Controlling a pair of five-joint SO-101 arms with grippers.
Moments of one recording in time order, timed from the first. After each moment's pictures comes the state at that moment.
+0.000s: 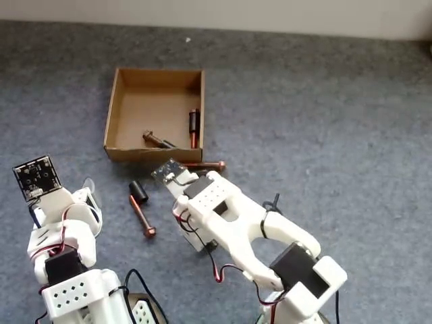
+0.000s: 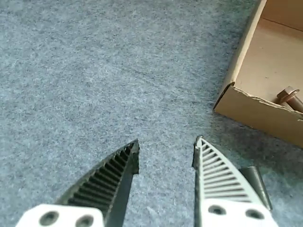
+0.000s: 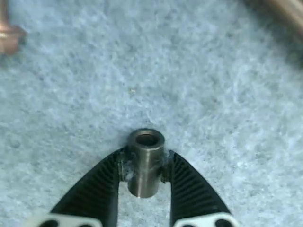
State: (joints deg) left arm -30.7 -84.9 83.9 49.4 6.4; right arm -49.8 6.9 32.8 64.0 4.4
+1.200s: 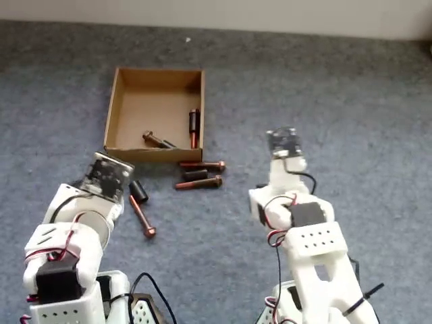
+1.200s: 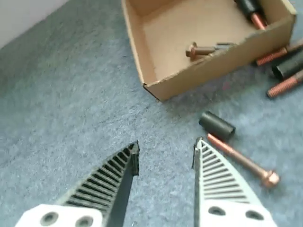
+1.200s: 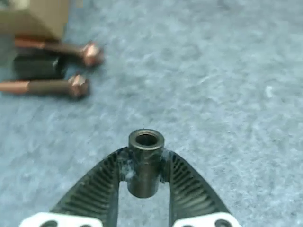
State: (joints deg) left arm -14.8 -85.1 60.5 75.8 -29.9; right arm -15.6 -47.0 62.6 50.1 -0.6
